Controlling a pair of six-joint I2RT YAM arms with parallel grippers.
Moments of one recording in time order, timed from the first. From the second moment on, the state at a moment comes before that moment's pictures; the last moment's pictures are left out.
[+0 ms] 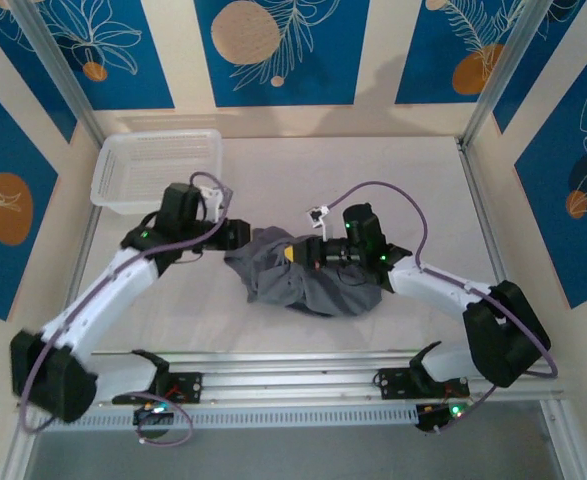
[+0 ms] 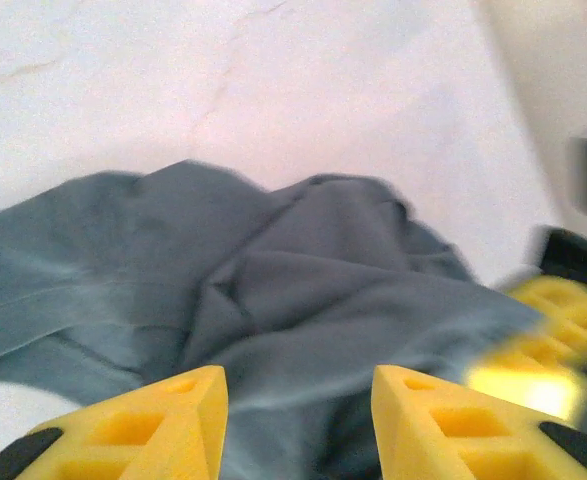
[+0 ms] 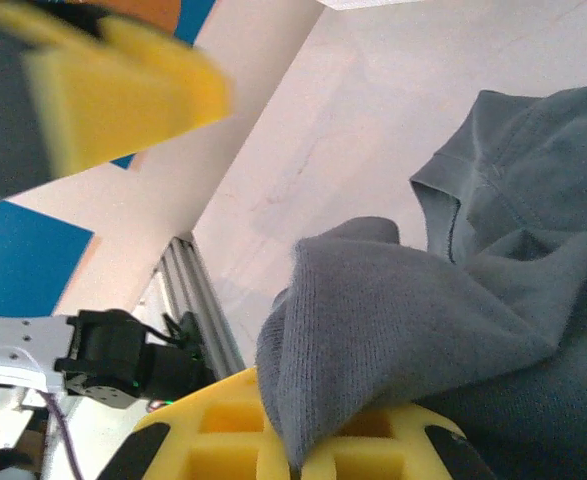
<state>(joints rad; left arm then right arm) -0.43 1.15 0.98 -0.50 0.45 -0.40 0.58 1.36 0.72 0.19 -0.72 0.61</state>
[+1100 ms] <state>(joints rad) -0.48 1.18 0.97 -0.22 0.71 -0.45 0.46 1.38 0.62 0.18 -0.73 0.69</state>
